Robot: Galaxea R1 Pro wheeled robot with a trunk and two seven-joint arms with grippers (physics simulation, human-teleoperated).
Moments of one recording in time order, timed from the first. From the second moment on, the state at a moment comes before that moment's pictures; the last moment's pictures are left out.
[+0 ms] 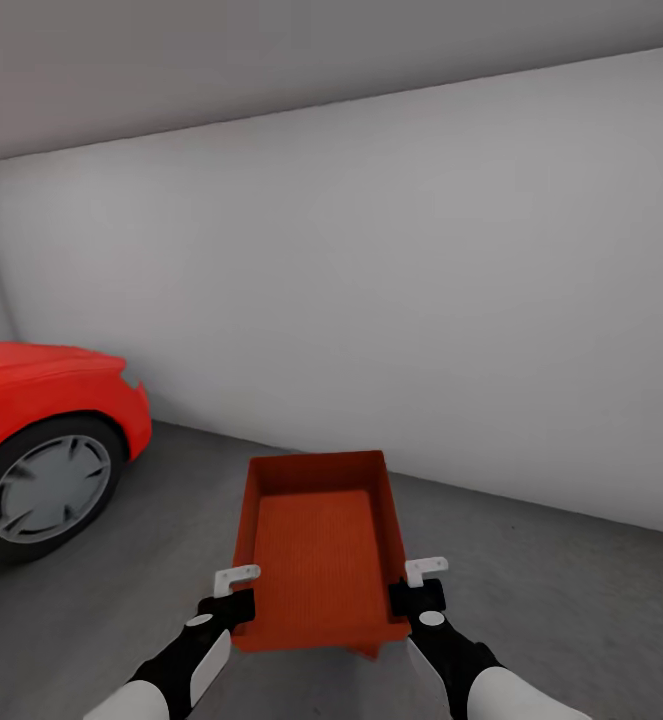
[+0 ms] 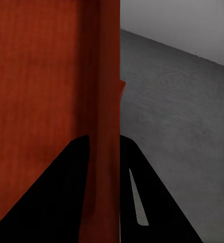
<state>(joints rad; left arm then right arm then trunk) -0.57 -0.07 -0.11 -0.34 0.25 0.01 0.15 -0.62 0.13 0.23 -0.24 -0.04 -0.09 -0.26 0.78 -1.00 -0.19</state>
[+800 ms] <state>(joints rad) -0.57 -0.07 -0.11 -0.34 0.25 0.01 0.15 -0.62 0.13 0.23 -0.24 -0.04 -0.09 -0.26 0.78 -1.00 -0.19</state>
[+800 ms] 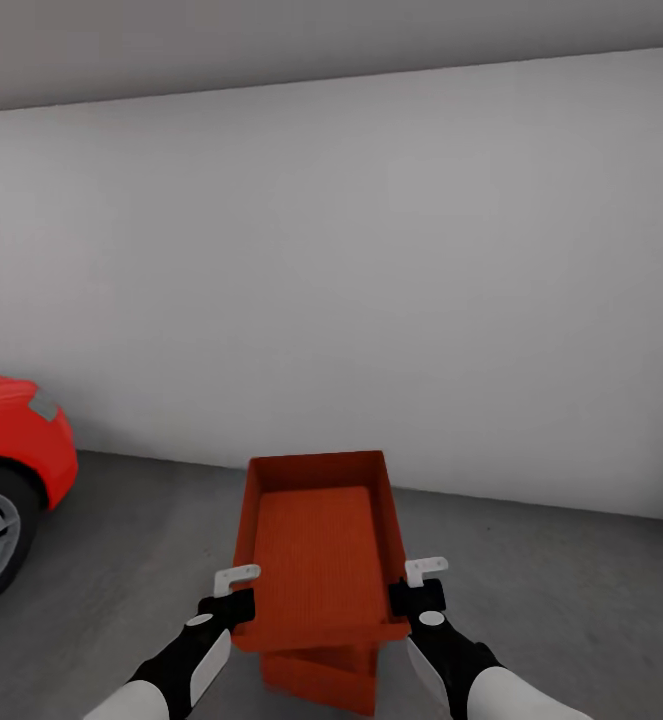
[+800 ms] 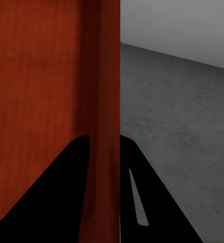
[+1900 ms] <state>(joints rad) -0.57 -0.07 -0.11 -0.35 0.25 0.02 0.15 -0.62 0.13 0.23 -0.24 -0.04 -0.09 -0.26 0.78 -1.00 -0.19</state>
